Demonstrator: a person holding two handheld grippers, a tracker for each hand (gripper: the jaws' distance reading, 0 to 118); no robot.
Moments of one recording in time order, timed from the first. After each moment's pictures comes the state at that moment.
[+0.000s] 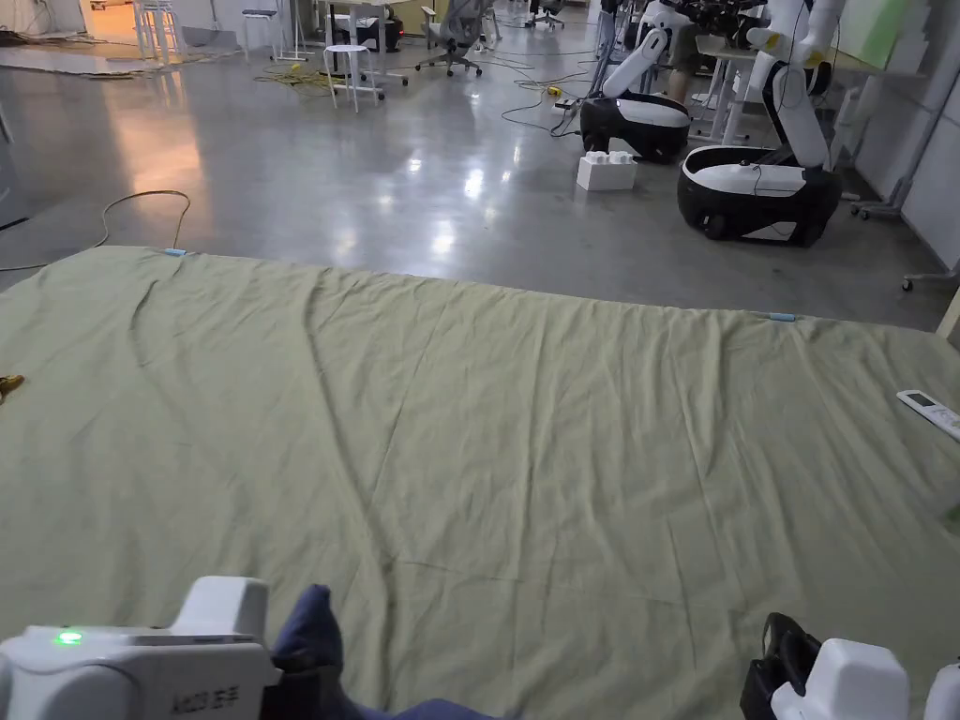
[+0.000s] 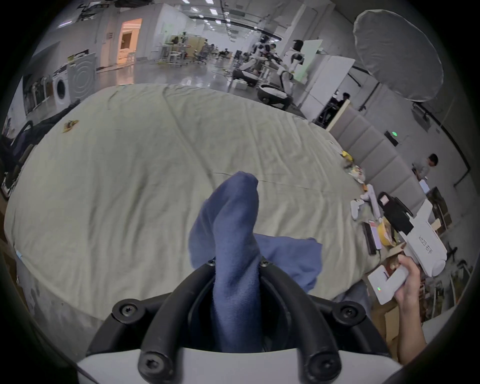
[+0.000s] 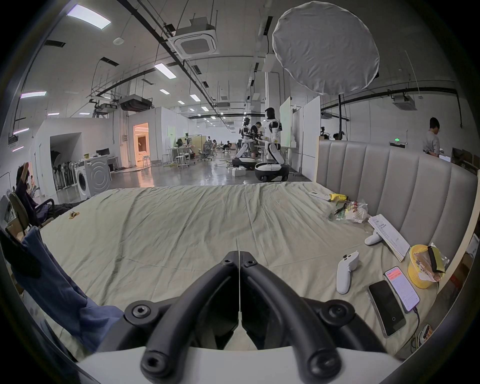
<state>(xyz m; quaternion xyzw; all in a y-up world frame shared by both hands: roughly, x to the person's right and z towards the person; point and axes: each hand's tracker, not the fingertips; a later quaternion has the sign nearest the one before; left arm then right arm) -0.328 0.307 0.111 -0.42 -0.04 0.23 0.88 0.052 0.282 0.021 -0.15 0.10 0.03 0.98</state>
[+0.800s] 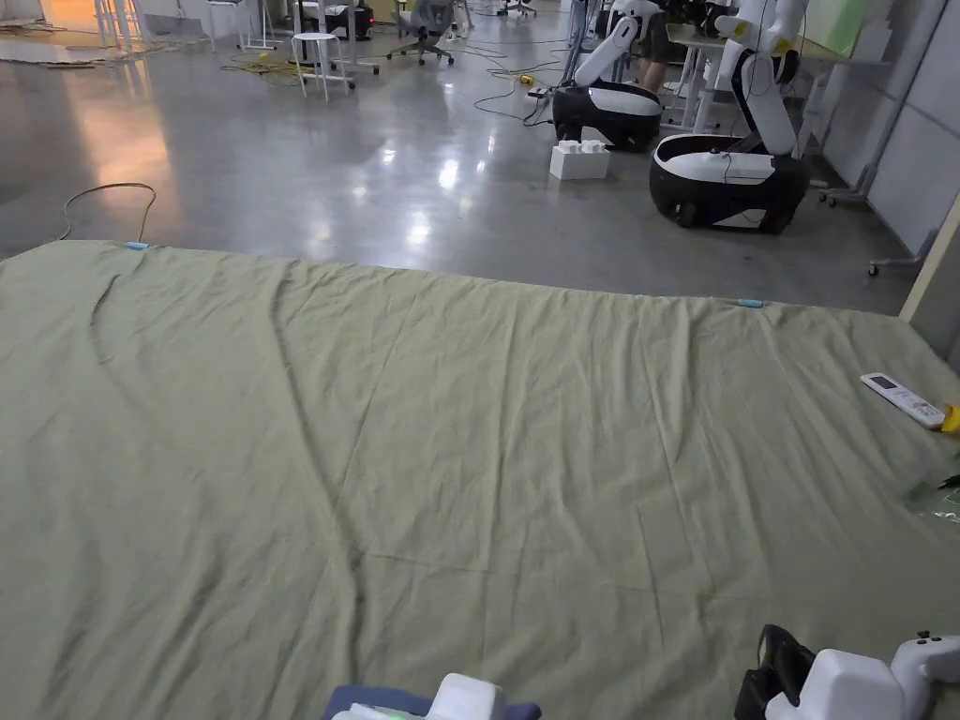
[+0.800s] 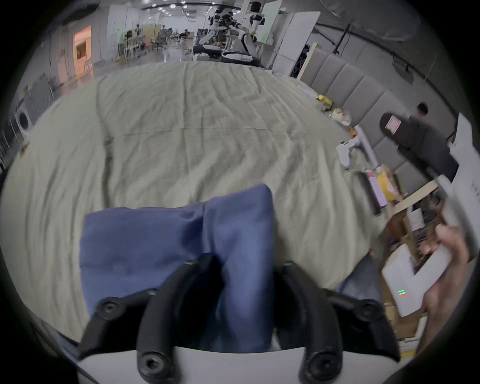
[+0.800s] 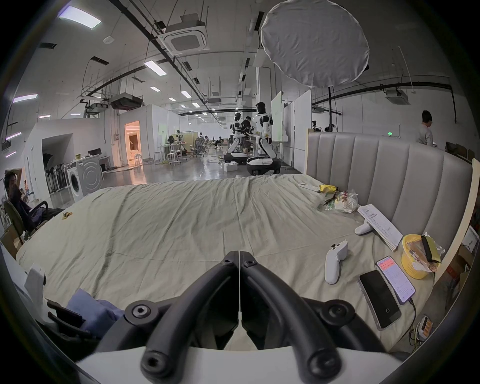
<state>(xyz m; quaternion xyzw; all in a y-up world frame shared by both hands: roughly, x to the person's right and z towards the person) -0.189 0.219 0.053 -0.50 -0.10 0.12 0.85 0.074 0.270 0.024 -0.17 0.08 0.02 0.98</state>
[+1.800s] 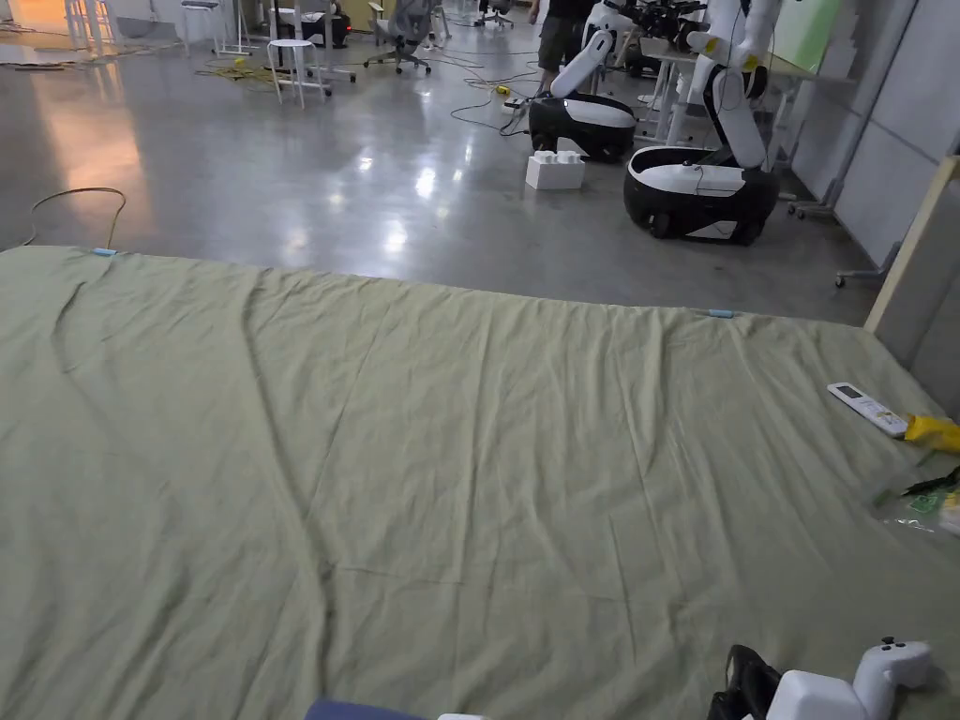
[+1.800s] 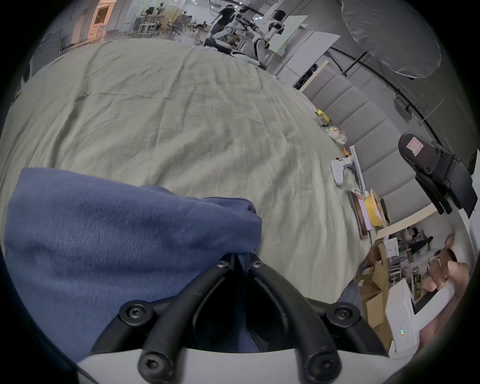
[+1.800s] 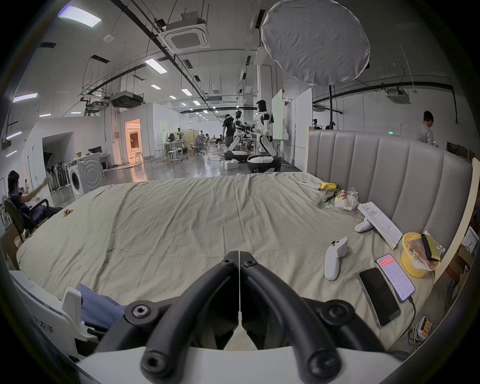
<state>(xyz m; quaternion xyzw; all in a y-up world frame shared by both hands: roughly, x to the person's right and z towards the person) -0.170 0.166 0.037 -0.48 -0.10 0.21 0.85 0.075 0.269 0.030 -0.17 0.08 0.03 0.98</state>
